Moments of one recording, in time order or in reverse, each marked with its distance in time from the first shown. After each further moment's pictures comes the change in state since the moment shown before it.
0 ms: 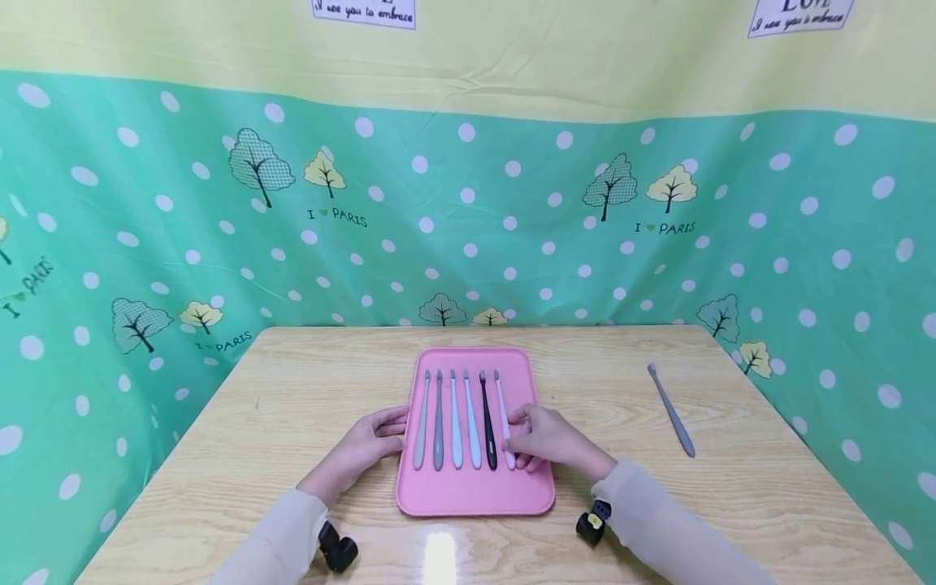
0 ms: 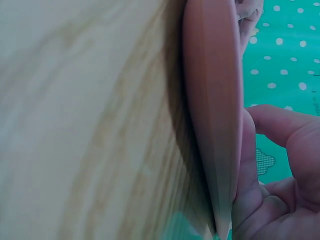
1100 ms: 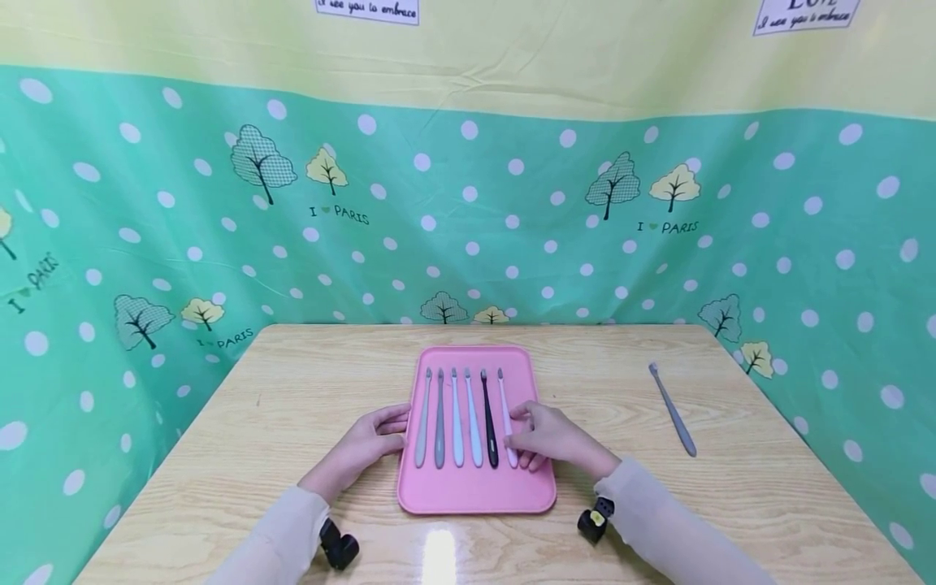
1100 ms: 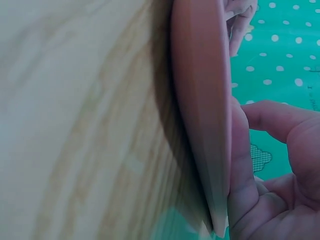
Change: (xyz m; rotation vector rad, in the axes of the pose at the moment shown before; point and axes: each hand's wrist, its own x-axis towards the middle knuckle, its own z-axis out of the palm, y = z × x) left_hand -0.001 0.000 -0.001 0.008 -0.001 0.010; right_hand -0.003 -0.001 -0.004 -0.033 -0.026 -0.019
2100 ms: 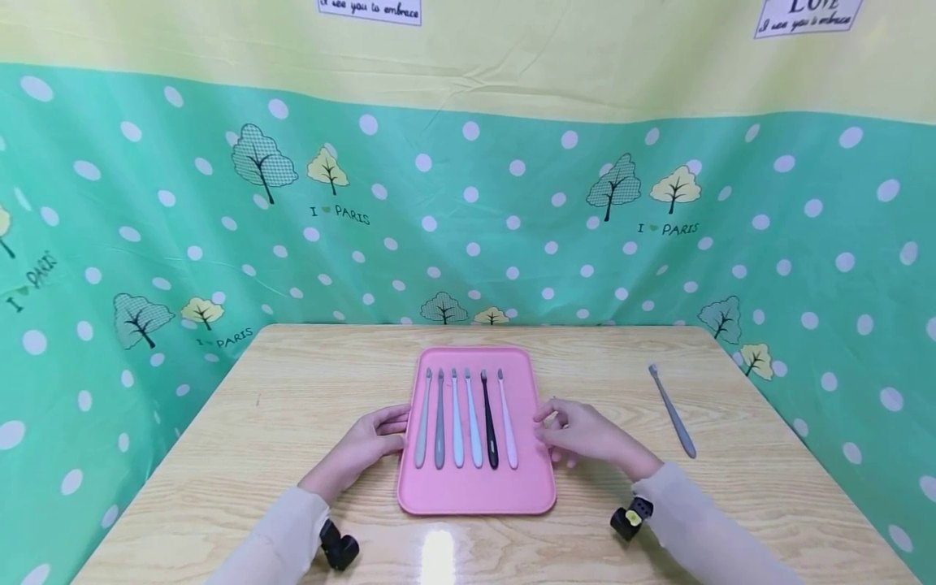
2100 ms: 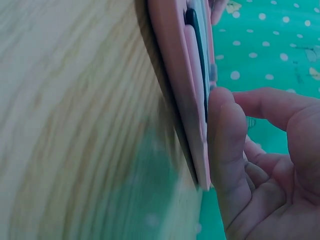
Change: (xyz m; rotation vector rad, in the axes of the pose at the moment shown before) left_hand 0.001 -0.001 0.001 -0.015 0.004 -0.010; right_hand -0.027 0.004 -0.039 -0.095 0.006 -0.051
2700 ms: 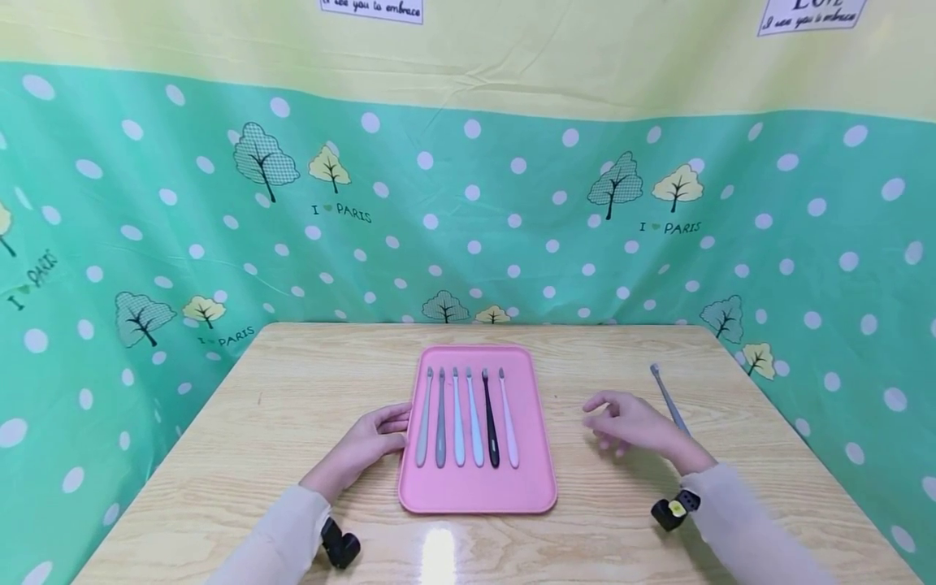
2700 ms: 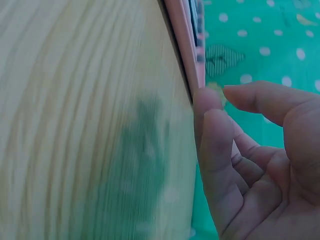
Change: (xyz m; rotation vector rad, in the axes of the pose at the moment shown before) left_hand -0.001 0.000 -0.001 -0.009 -0.006 0.002; right_hand -0.025 0.031 -0.052 -0.005 0.076 0.072
